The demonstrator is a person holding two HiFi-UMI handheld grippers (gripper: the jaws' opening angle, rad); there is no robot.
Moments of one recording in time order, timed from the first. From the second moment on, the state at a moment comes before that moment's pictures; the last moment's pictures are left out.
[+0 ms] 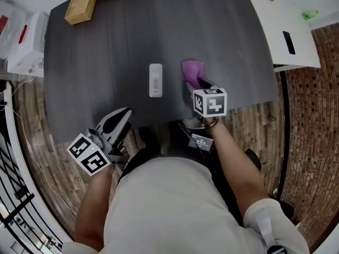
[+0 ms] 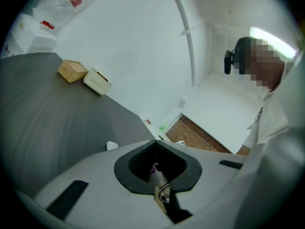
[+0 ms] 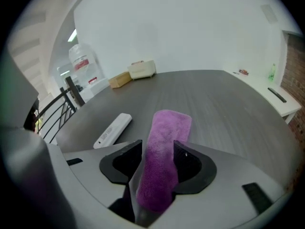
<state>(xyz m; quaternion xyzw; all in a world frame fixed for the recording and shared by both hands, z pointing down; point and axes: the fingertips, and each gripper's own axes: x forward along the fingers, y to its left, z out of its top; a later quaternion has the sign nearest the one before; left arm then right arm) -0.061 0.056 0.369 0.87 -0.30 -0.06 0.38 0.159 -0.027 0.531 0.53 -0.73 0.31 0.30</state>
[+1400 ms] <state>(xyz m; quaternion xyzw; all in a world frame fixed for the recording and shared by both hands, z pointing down) -0.040 0.129 0.247 0.93 -0.16 -0.15 0.31 0.146 0.113 0.252 0.49 -0.82 0.29 0.02</state>
